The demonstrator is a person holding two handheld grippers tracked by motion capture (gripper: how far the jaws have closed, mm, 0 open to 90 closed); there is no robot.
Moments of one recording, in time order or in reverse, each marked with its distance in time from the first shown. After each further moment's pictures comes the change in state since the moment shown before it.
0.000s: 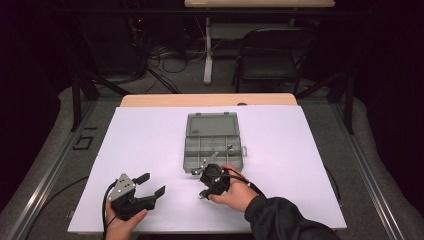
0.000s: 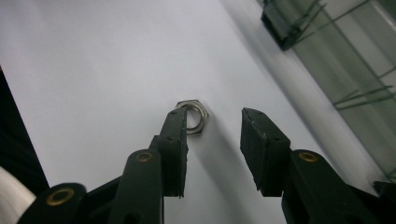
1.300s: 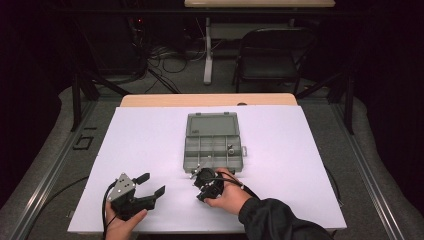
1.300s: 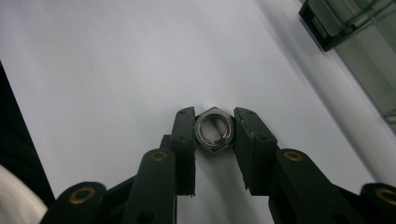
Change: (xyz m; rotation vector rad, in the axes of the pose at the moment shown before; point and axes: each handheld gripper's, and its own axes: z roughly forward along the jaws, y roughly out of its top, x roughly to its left) left arm 0.000 0.000 0.000 0.000 0.000 -0.002; right arm 0.008 0.004 0.015 0.040 0.016 -0.018
